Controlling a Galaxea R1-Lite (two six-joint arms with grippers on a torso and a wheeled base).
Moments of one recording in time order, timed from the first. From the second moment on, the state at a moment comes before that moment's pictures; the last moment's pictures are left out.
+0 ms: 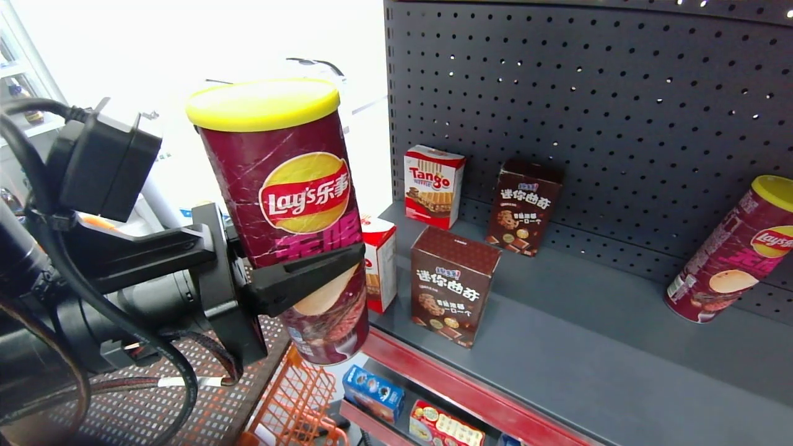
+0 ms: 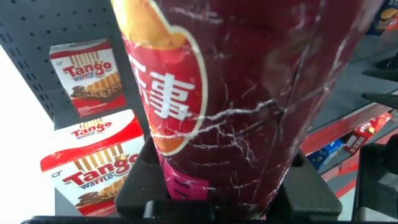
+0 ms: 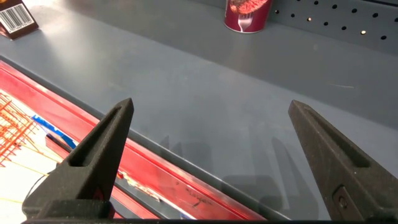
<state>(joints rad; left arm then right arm) -0.57 1.33 -0.64 -0.77 -0.44 0.05 0.00 0.00 0.00 0.00 0.02 -0.01</state>
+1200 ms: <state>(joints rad) -0.62 1.34 -0.65 -0.77 -0.44 0.02 0.00 0.00 0.00 0.00 0.02 -0.01</state>
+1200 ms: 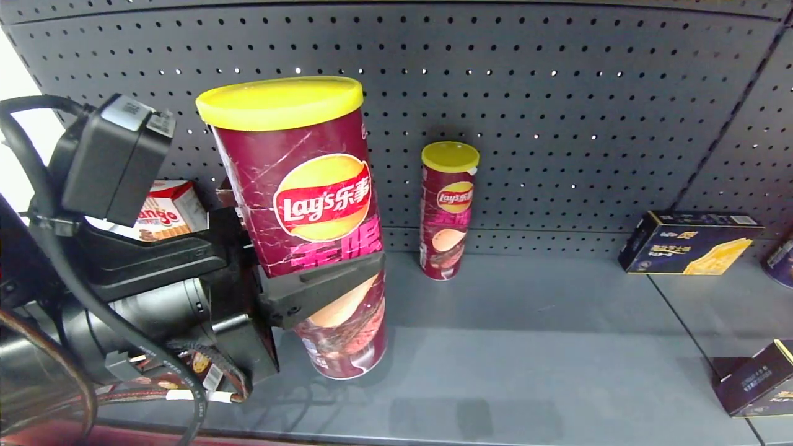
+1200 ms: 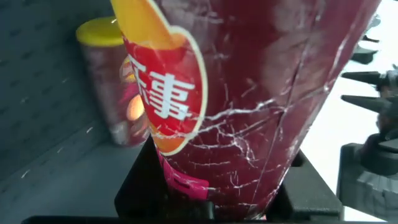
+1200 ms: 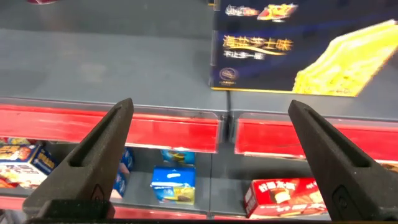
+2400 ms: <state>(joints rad) -0.58 1.34 -0.63 -0.77 -0.43 0.02 0.00 0.00 0.00 0.00 0.02 -0.01</state>
